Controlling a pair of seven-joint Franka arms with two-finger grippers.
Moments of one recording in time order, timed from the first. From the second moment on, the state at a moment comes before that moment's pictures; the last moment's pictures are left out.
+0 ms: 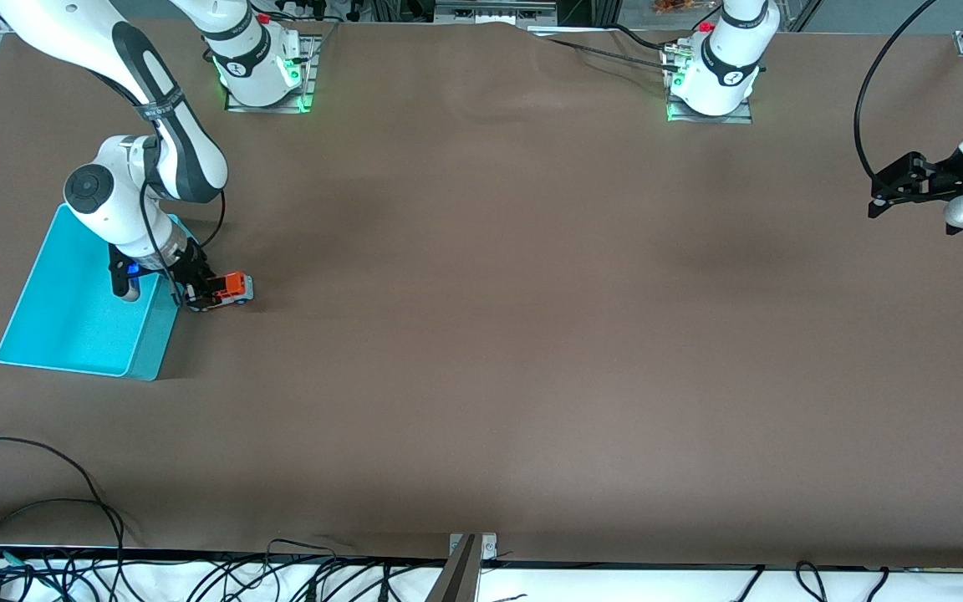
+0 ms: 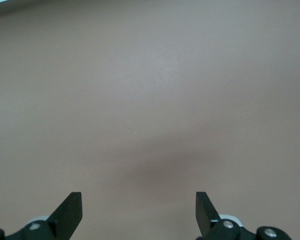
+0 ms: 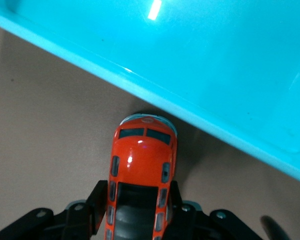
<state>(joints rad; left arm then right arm) 0.01 0.02 0.01 -1.59 0.03 1.59 0.26 -0.02 0.30 0.01 -2.37 0.01 2.77 1.18</state>
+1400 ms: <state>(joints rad) 0.01 0.02 0.01 -1.58 0.03 1.59 0.26 -0.02 0.03 0.04 -2.25 0.01 2.37 0.60</state>
